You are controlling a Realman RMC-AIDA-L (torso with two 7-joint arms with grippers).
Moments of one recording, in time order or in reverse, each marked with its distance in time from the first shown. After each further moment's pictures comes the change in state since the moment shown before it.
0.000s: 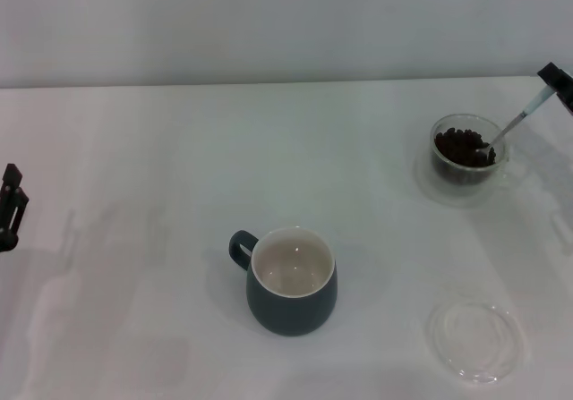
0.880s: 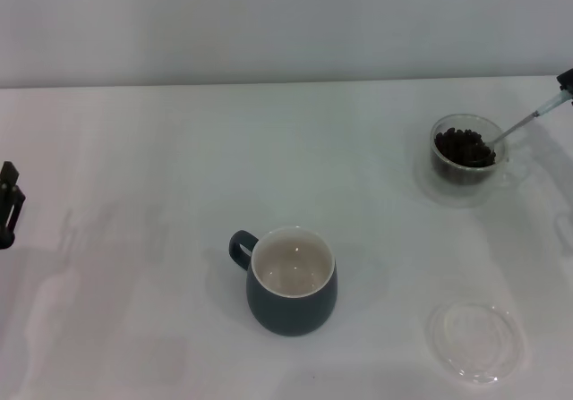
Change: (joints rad) left arm -0.005 0.002 0.000 -0.011 -0.003 0.001 0.000; right arm 0.006 0.006 0.002 0.067 0.130 -0.012 0.108
